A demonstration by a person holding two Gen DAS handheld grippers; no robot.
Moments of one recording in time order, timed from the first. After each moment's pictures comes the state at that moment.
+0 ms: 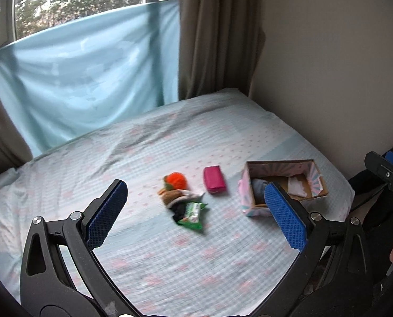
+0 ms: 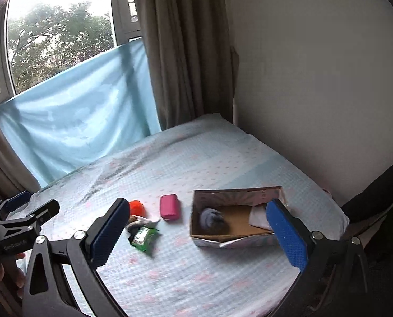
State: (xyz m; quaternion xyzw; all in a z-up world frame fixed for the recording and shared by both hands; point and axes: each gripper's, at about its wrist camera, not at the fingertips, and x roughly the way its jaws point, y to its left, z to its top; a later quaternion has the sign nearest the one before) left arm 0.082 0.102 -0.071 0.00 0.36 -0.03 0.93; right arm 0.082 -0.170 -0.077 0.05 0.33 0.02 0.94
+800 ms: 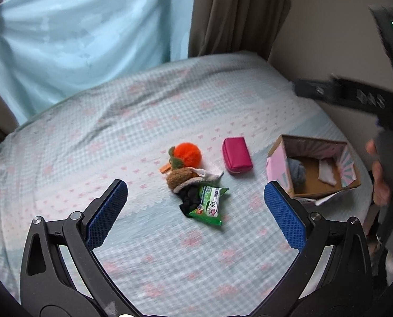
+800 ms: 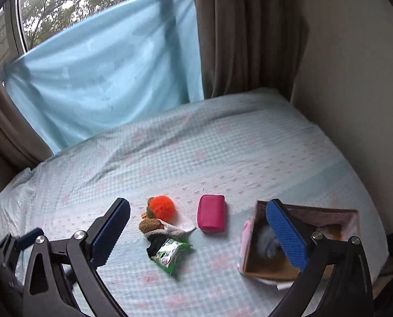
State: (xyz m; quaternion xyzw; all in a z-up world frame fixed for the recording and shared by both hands) left arm 0.188 0.137 -0.231 -0.03 0.44 -0.02 0.90; right arm 0.285 -0.066 -0.199 0.01 0.42 0.13 0.90
